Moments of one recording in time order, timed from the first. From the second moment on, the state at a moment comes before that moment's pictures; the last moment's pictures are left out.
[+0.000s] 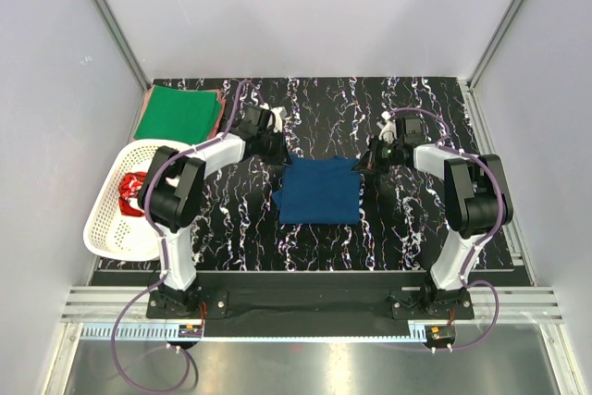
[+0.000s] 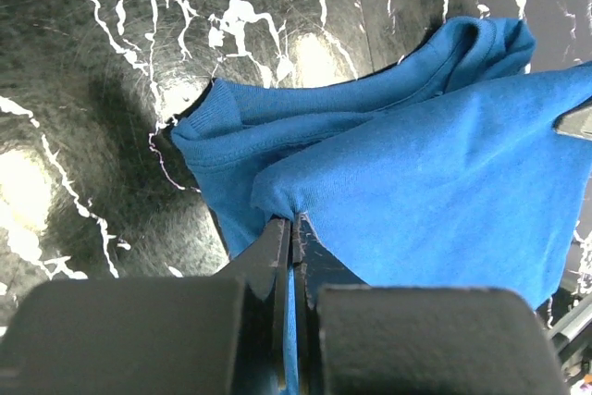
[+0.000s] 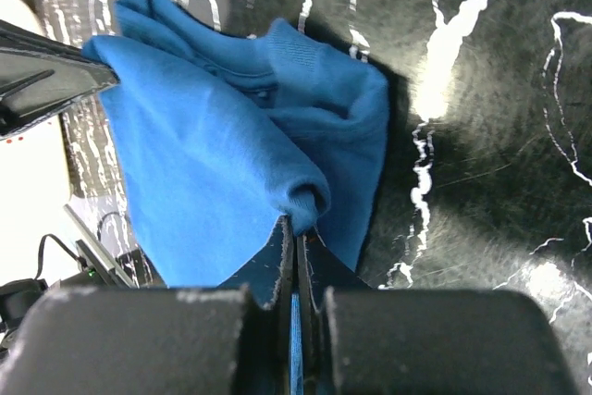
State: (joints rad) left arm -0.41 1.96 1.31 -0.24 0.36 -0.37; right arm 0.13 1.85 1.04 -0.12 -0.65 0.40
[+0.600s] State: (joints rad) left arm -0.36 2.02 1.39 -0.20 0.32 -0.46; right arm 0.13 1.96 1.21 -0.07 -0.64 0.42
